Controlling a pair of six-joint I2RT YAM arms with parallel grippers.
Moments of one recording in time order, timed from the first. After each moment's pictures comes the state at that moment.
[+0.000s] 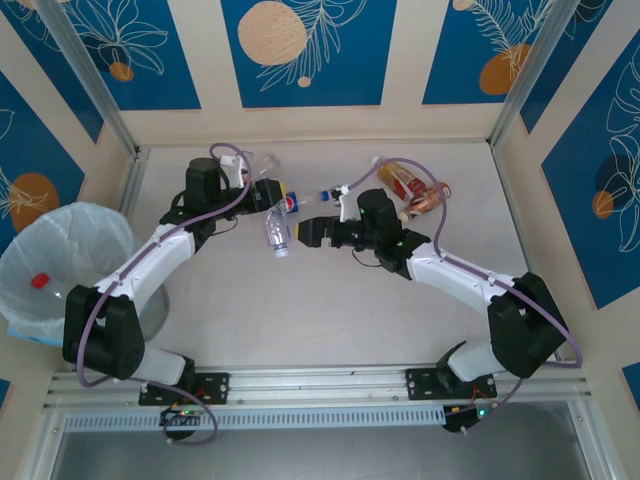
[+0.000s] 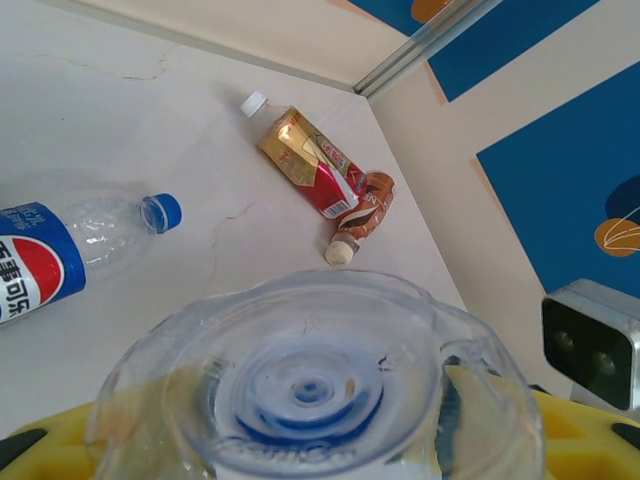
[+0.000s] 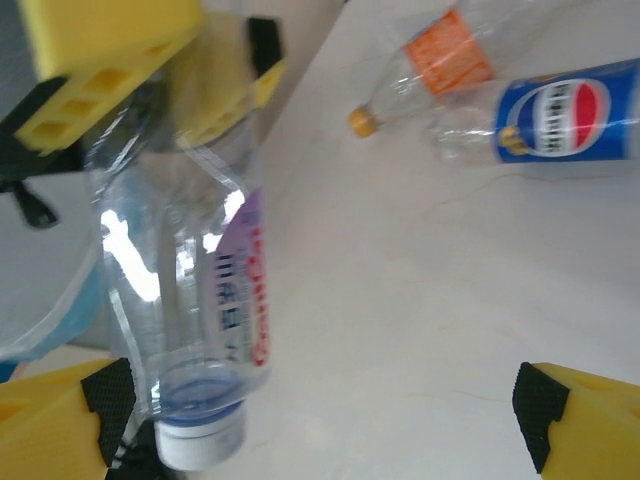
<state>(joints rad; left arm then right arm) -0.30 1.43 1.06 -0.06 0.61 -0.58 0.63 1.41 0.90 0.08 -0.41 0.60</state>
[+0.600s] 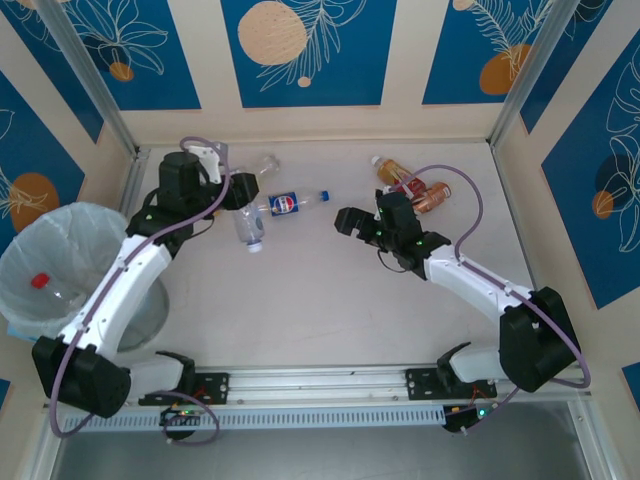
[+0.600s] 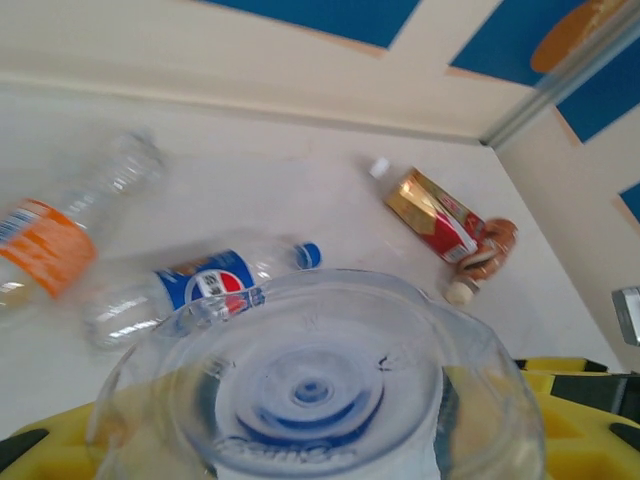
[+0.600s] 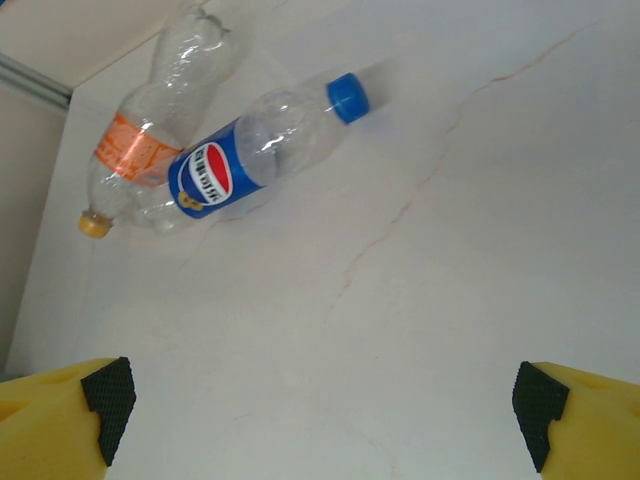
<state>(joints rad) -0.30 1.21 1.21 -0.45 0.24 -0.37 0.51 1.33 0.85 -0.16 -0.04 0.73</state>
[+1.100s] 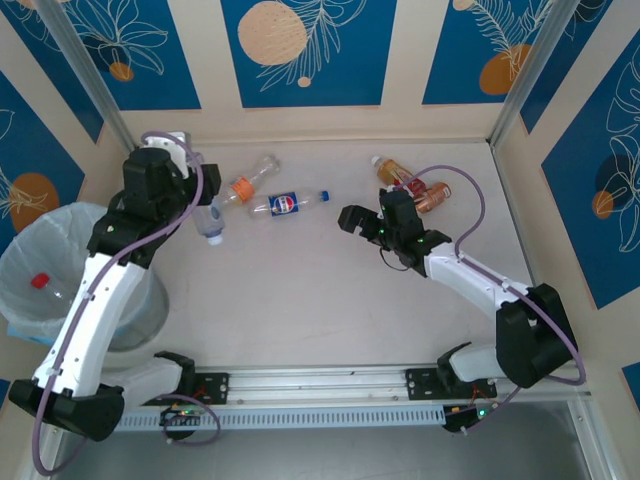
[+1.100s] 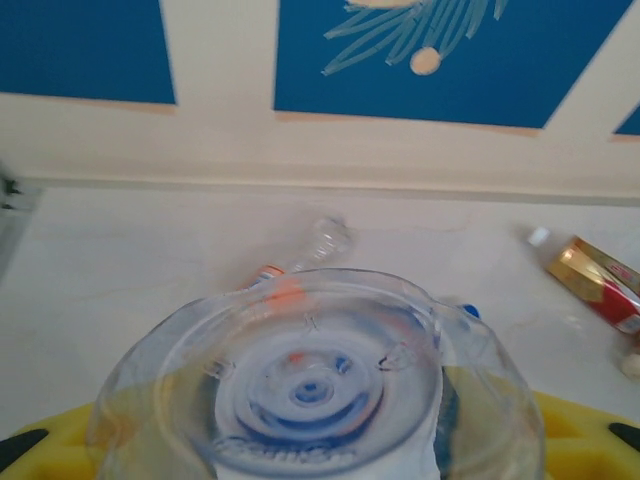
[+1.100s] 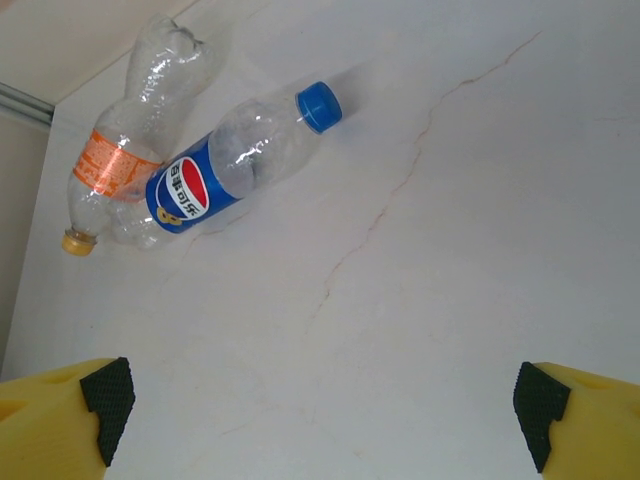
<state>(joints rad) -0.29 1.11 1.39 -0.70 -0.15 -0.22 0.48 1.36 0.85 -0.15 -0.06 0.74</state>
